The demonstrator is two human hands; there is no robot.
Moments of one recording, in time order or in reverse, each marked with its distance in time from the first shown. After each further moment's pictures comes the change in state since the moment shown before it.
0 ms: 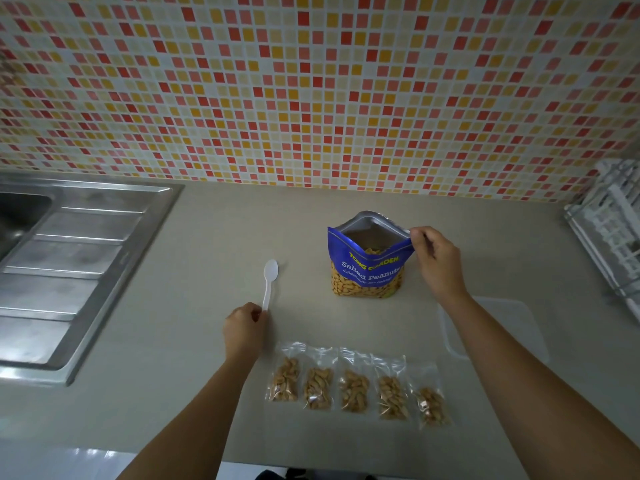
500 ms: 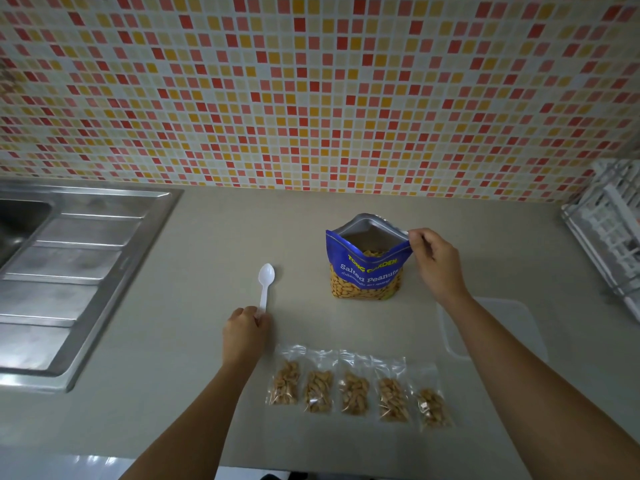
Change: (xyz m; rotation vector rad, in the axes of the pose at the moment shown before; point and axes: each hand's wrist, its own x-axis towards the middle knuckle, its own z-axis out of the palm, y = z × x) left_hand -0.001 -0.003 -0.001 0.162 0.060 0.150; right_hand 0.000 0.000 -0.003 -0.001 -0.026 0.008
